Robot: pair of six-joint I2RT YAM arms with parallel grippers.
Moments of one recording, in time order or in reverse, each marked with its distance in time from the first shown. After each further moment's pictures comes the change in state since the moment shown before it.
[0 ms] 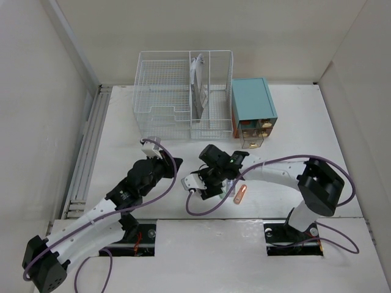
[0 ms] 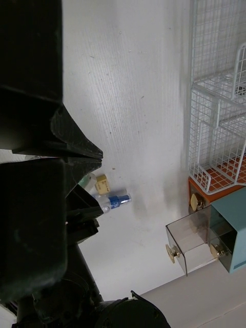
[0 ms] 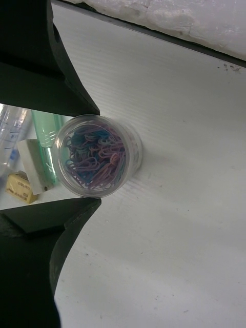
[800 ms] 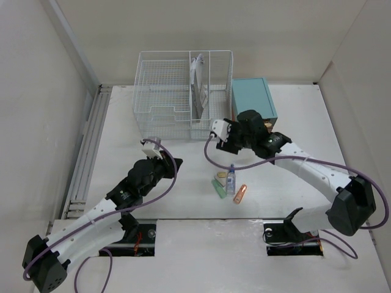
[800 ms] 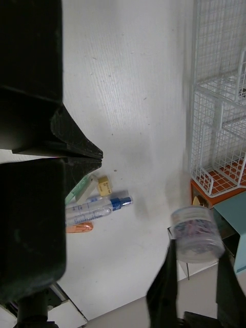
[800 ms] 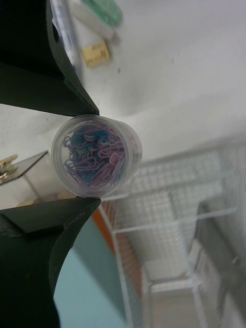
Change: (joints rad) left arm 0.000 -0.003 0.000 -0.011 -0.003 -0.002; right arm -0.301 -0.265 0.042 0.127 0.266 0.201
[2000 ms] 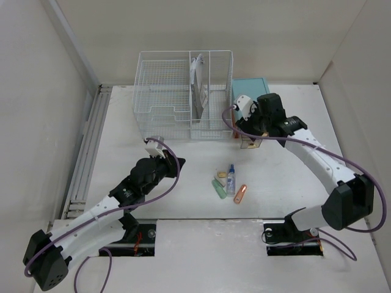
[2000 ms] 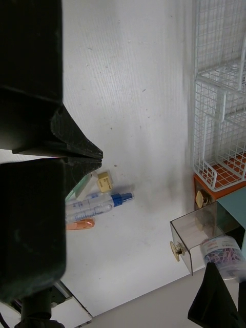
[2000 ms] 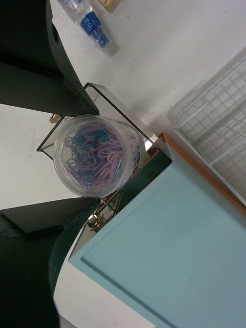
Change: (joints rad) left arm 0.000 0.056 0.000 0.057 0.031 0.000; right arm -0.274 0.037 0.145 -0.161 0.121 0.229
